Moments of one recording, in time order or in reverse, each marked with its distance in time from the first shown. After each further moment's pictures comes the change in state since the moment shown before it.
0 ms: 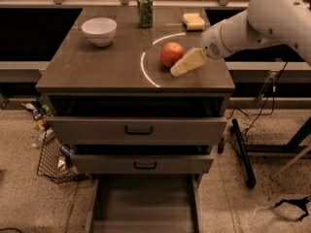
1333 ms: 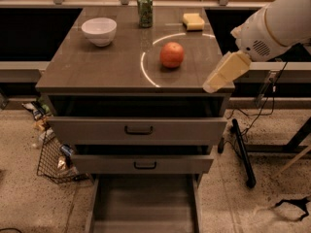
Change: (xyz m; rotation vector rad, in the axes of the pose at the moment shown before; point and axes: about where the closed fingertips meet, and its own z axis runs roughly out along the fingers) arm 0.021 0.064 -0.137 0.002 0.211 -0.135
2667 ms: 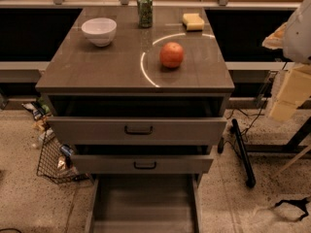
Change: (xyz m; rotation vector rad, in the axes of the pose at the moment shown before) arm 0.054 0.063 -0.100 -0.126 0.356 -0.229
